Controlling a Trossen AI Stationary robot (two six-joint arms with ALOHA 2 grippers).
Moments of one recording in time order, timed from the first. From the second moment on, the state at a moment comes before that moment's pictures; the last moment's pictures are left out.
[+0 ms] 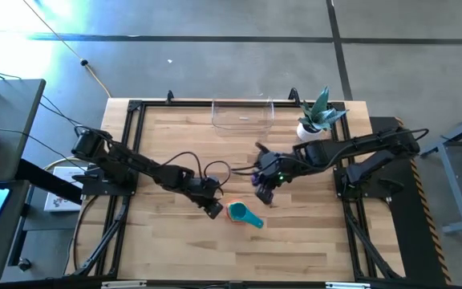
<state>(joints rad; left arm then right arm) -0.23 1.68 0.86 -0.09 0.12 -1.07 0.19 1.48 1.36 -0.76 0.04 0.71</state>
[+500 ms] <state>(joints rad) -0.22 1.47 0.86 -0.36 0.07 -1.05 0.26 1.71 1.36 -0.54 -0.09 0.49</state>
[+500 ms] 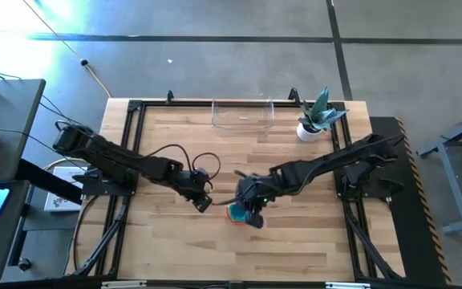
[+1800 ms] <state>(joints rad) -0.20 1.44 0.85 -0.42 0.02 -1.13 0.26 1.91 1.50 -0.67 -0.16 0.25</state>
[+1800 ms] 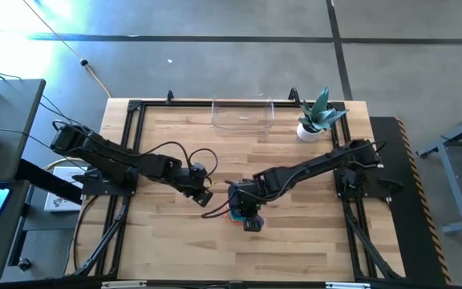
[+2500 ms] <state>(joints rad) -0.20 1.44 0.85 -0.42 0.02 -1.11 0.23 1.91 1.63 -0.89 0.03 0.40</state>
